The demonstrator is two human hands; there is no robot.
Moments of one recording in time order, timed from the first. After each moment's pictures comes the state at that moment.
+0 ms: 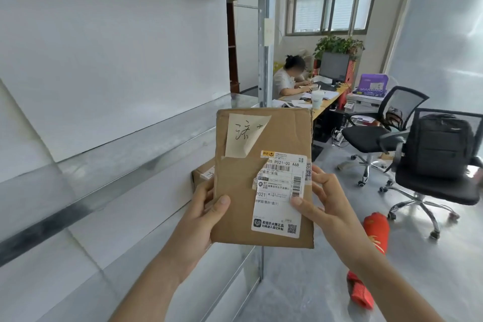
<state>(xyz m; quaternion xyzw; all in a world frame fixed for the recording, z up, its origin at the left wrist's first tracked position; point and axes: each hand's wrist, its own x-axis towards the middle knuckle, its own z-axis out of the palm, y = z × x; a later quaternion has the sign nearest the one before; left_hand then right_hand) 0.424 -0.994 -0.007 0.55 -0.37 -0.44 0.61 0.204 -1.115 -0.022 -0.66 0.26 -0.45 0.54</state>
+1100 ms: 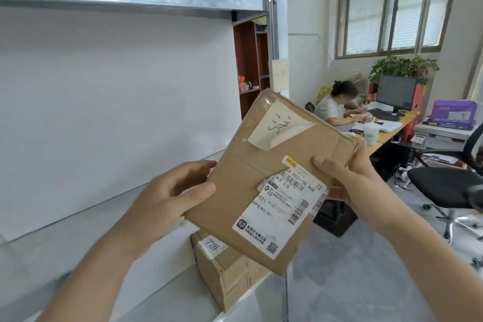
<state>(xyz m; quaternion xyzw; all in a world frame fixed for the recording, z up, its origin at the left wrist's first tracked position) 0.471 -1.158 0.120 0.68 -0.45 -0.21 0.54 0.242 -1.380 0.095 -0.64 0.19 -0.39 0.63</state>
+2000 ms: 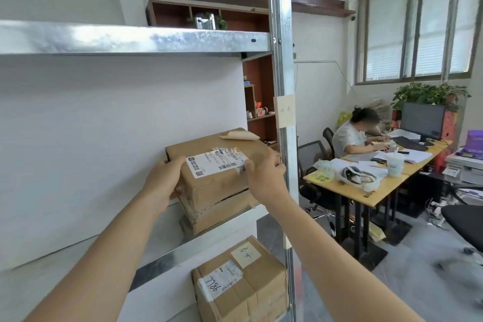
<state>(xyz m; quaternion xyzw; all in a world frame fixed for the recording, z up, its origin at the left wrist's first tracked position) 0.558 -1.263 0.157 0.73 -0.17 -0.12 0.65 0.416 -1.407 0.128 -0.74 0.33 -0.33 0.48</state>
